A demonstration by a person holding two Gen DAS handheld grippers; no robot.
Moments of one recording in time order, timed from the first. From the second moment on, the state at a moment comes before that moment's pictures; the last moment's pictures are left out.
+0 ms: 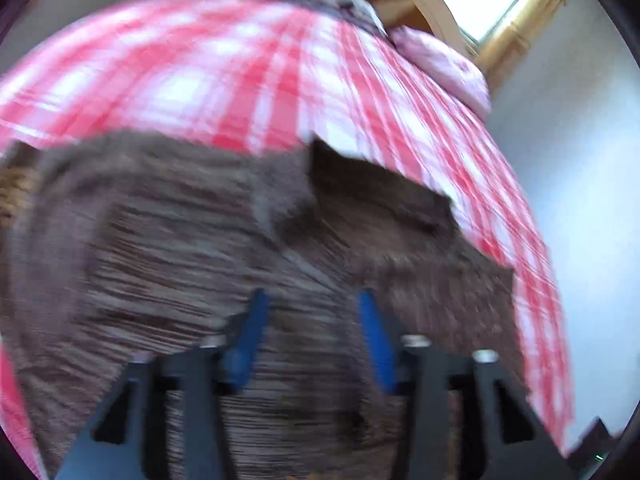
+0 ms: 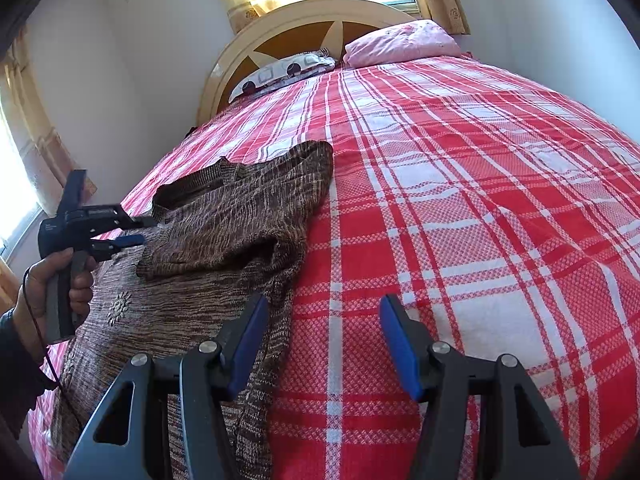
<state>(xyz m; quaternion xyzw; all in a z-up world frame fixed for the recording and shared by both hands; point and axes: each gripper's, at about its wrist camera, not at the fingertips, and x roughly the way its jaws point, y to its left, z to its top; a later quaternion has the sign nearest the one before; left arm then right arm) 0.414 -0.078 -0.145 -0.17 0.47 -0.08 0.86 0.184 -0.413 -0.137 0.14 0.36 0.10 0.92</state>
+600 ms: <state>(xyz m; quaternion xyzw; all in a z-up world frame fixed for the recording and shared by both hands) 0.387 -0.108 -0.170 0.01 0.45 -0.07 0.89 0.217 -0.323 -0.062 0.00 0.30 0.17 0.94</state>
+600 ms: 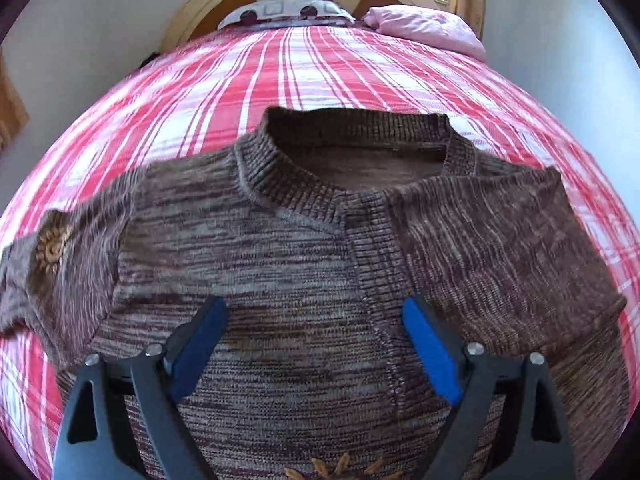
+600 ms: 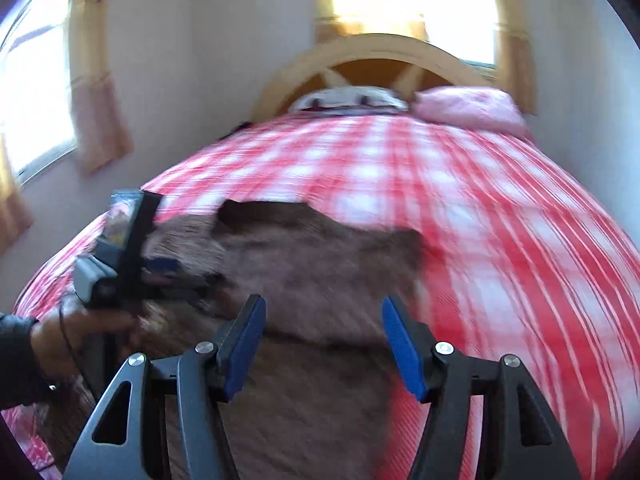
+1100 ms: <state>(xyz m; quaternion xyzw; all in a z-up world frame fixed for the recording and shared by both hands) 0.365 -0.091 -0.169 0.00 0.44 -0.10 0.89 0.258 -0.296 -0.111 -0.05 0.43 0.08 0.90</state>
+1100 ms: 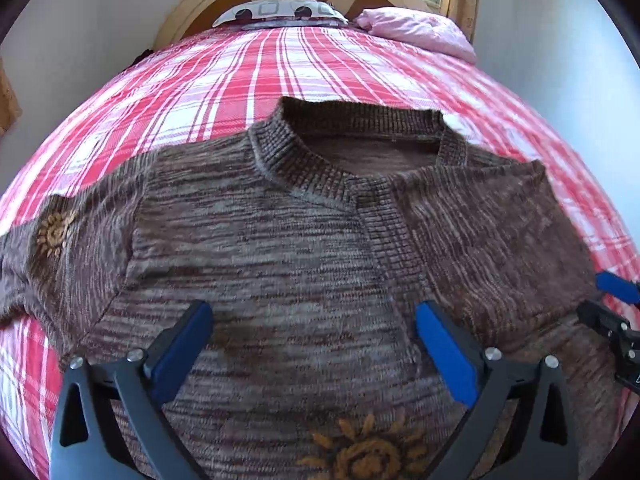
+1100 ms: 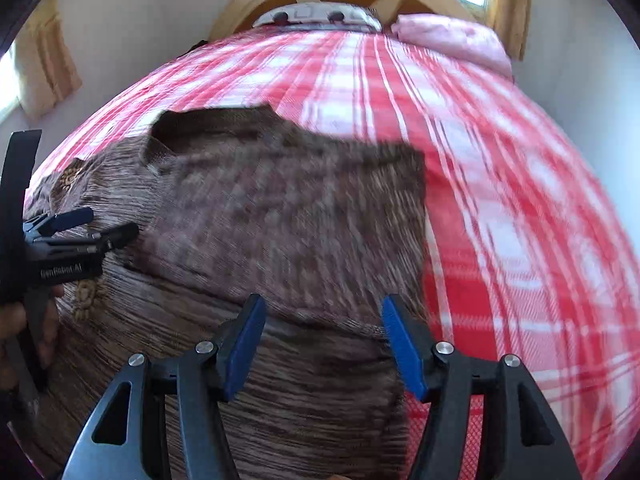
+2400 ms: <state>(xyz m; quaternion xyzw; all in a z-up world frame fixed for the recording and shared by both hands) 0.317 0.039 -0.158 -0.03 0.44 -0.03 0.90 0.255 -0.202 -0.141 -0.12 0.42 0.05 0.90</state>
